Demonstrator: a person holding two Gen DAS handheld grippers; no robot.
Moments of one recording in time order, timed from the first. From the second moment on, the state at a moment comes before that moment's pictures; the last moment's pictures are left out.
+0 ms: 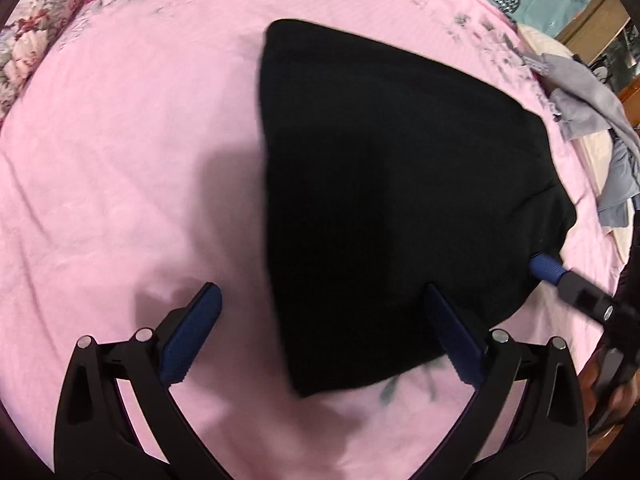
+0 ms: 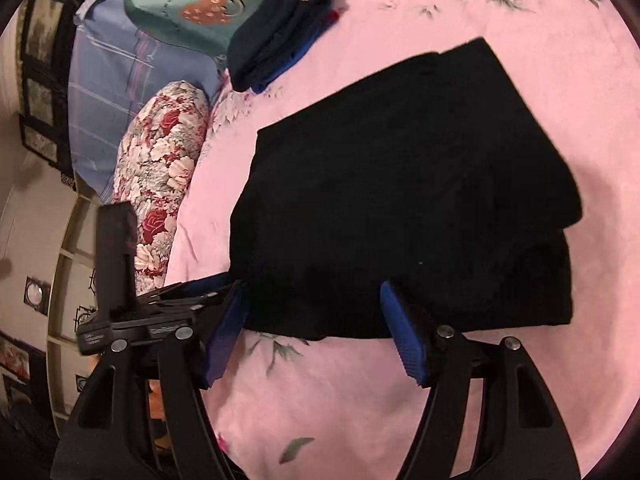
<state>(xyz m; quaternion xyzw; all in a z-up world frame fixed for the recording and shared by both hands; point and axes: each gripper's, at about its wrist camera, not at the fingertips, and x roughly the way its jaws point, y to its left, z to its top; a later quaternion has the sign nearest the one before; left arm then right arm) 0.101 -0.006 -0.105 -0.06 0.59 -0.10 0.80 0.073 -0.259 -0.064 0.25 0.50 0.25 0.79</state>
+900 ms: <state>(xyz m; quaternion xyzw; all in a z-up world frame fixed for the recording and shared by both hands) 0.161 0.006 -0.106 -0.16 0.60 -0.19 0.76 0.103 -0.342 -0.080 0.31 0.48 0.23 0.79</state>
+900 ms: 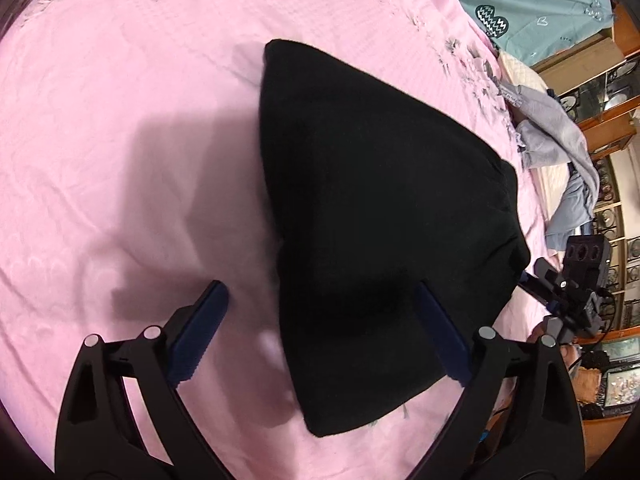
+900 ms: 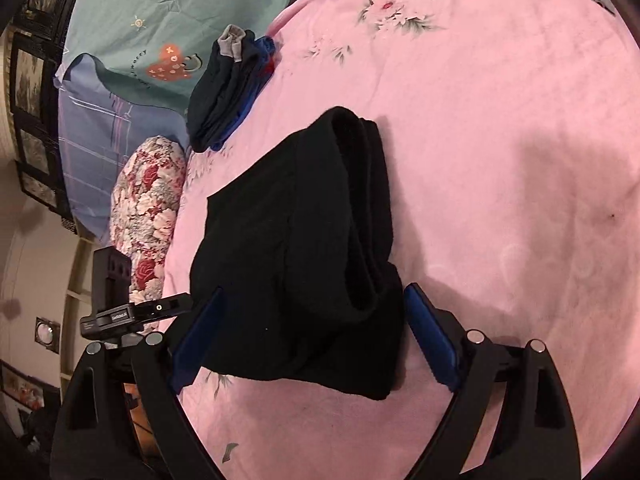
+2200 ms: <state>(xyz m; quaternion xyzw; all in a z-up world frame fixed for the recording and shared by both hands) 0.181 -0.028 -0.089 -0.15 0.57 -0.25 0.77 0.138 -0.279 -0.051 0.24 0.49 0.21 0.81</state>
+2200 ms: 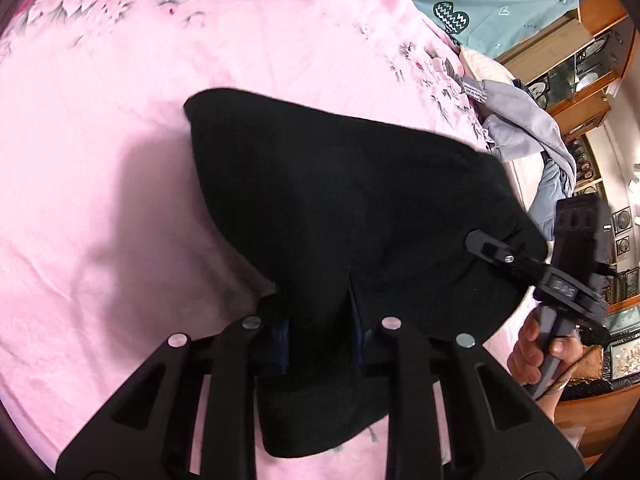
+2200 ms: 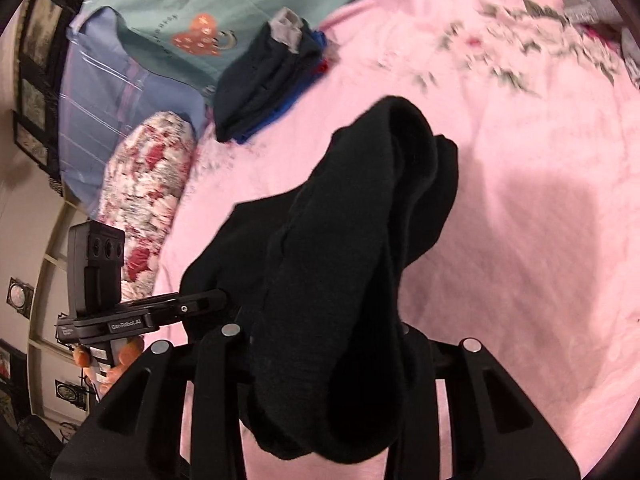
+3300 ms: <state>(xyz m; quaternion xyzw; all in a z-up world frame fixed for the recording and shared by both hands) 0.194 0.003 0.066 -0.09 0.38 -0.21 0.90 0.175 -0.228 0.070 0.18 0.34 0.31 0.87</state>
